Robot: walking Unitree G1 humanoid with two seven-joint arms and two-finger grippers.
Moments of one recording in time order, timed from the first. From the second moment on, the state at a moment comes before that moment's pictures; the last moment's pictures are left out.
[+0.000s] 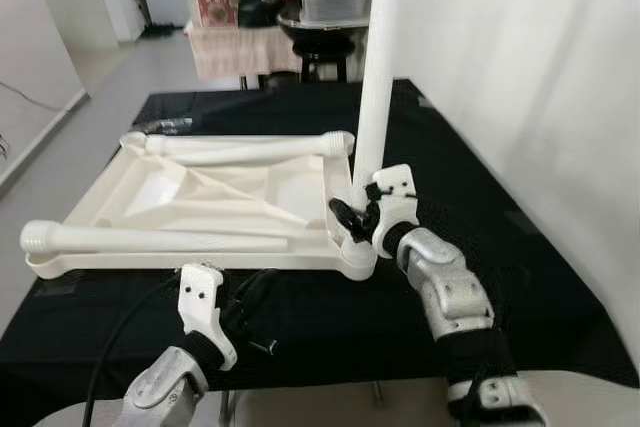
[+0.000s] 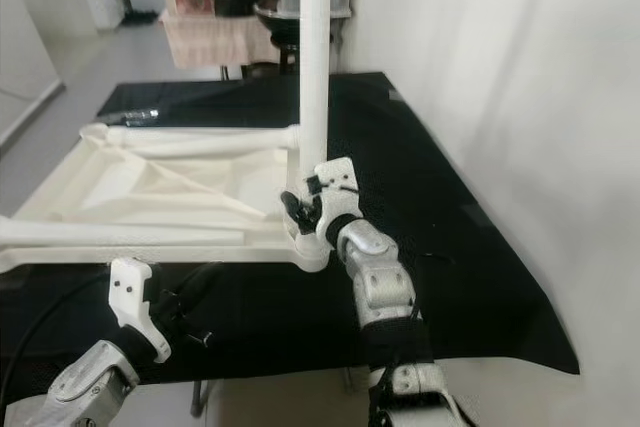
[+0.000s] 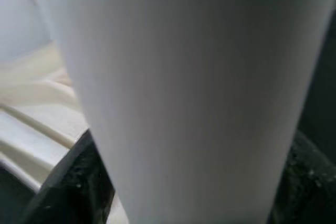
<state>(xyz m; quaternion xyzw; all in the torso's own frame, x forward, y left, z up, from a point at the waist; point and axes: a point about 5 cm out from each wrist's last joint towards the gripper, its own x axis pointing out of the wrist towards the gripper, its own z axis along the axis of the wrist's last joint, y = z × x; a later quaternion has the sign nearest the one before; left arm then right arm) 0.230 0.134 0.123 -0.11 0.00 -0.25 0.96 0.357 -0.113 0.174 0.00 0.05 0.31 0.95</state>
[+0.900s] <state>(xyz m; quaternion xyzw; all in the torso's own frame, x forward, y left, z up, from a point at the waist) 0.227 0.127 0.121 -0.12 0.00 -0.26 0.96 0.370 -0.164 0.207 -0.06 0.07 0.58 0.81</state>
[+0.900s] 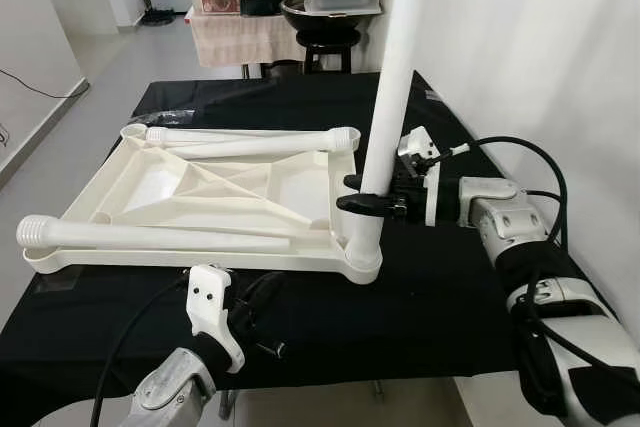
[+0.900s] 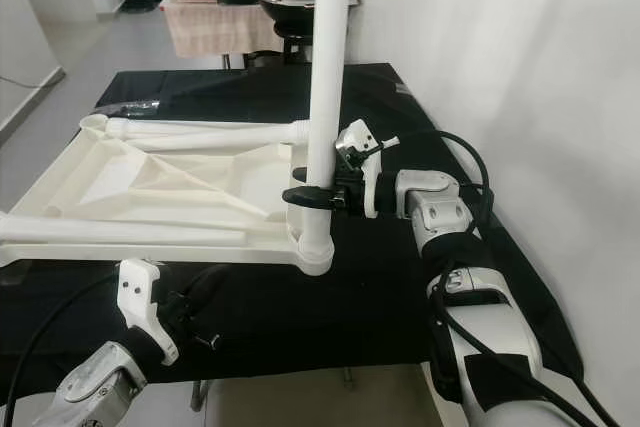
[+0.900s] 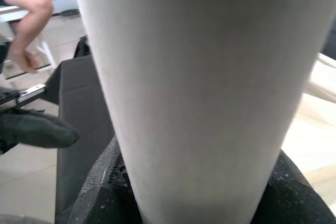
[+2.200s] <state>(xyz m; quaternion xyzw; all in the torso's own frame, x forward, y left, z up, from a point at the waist) 0.231 0.131 0.128 -0.12 -0.01 -0.25 0.96 0.359 -0.114 0.205 -0.10 0.00 0.50 0.86</state>
